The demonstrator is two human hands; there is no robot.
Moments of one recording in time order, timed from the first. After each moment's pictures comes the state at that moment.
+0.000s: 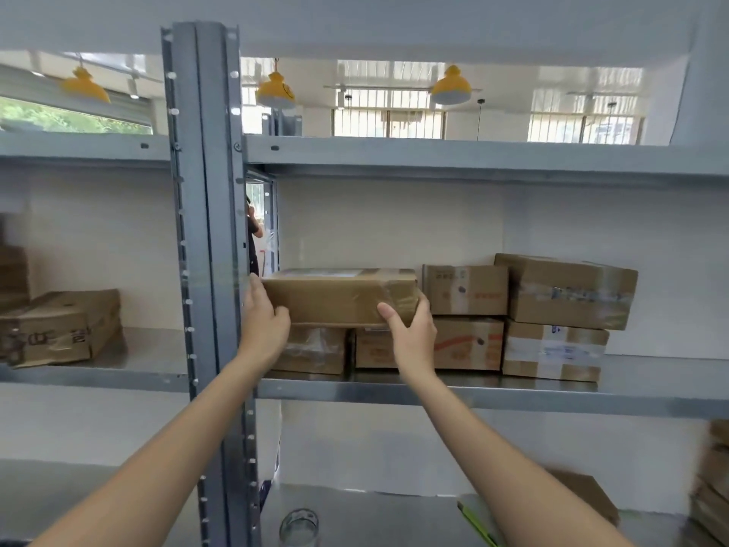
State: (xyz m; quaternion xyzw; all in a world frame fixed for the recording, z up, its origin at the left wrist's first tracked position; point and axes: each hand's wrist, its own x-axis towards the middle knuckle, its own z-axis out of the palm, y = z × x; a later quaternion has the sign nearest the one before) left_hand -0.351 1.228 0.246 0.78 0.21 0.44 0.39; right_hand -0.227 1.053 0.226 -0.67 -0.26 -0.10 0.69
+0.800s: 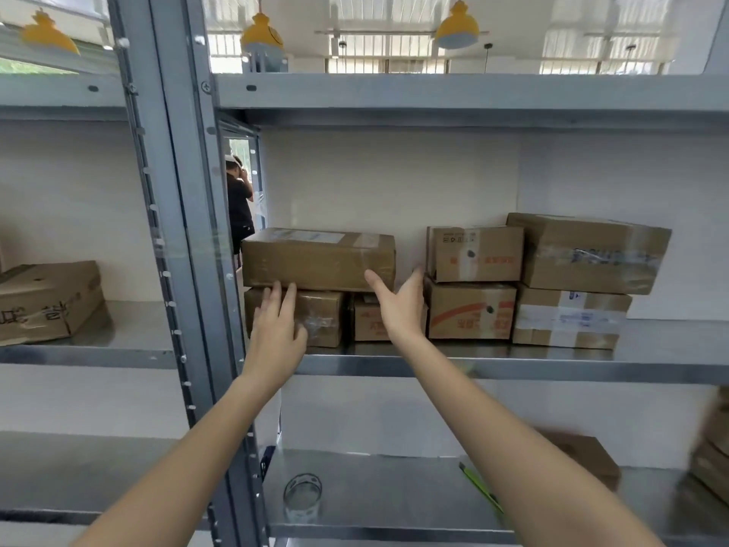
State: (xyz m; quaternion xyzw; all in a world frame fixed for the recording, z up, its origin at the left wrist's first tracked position) left_hand -0.329 1.229 0.185 0.89 0.20 0.37 0.15; right_hand -0.195 1.094 0.222 -0.69 -0.22 -0.04 0.69
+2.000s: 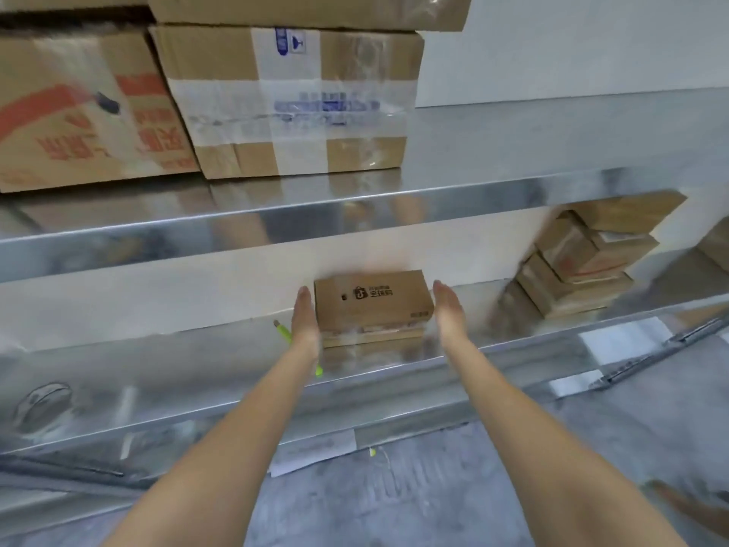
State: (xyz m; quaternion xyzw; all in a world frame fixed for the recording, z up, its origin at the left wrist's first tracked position) left_hand -0.020 0.904 -0.100 0.54 0.41 0.05 0.74; right_hand 0.063 0.706 -0.111 -0.77 0.14 0.12 0.62
